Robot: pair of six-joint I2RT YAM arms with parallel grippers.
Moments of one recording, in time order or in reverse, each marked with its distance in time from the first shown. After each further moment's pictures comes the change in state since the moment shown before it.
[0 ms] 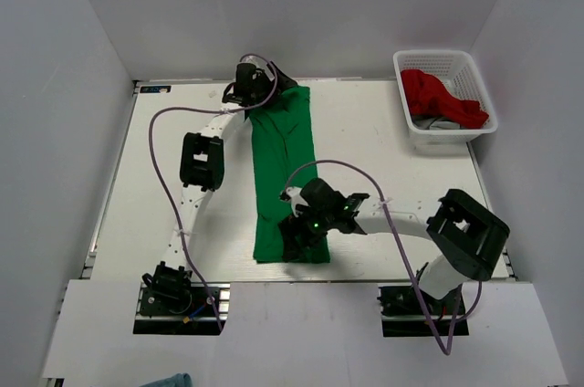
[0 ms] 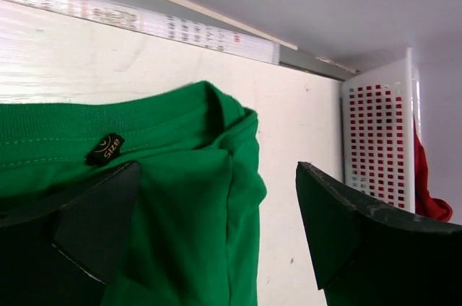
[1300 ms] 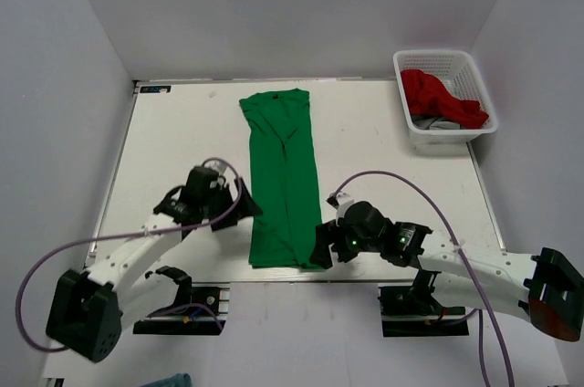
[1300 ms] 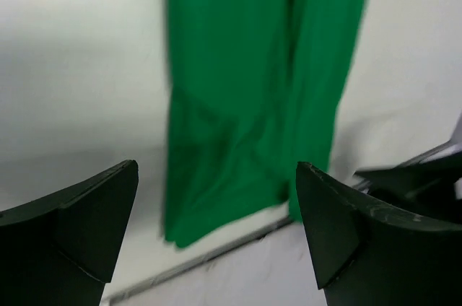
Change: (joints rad) left arm -0.165 -1.756 -1.873 -0.309 -0.091 0.133; right arm 0.085 -0.588 -0.290 -0.088 0.303 0.260
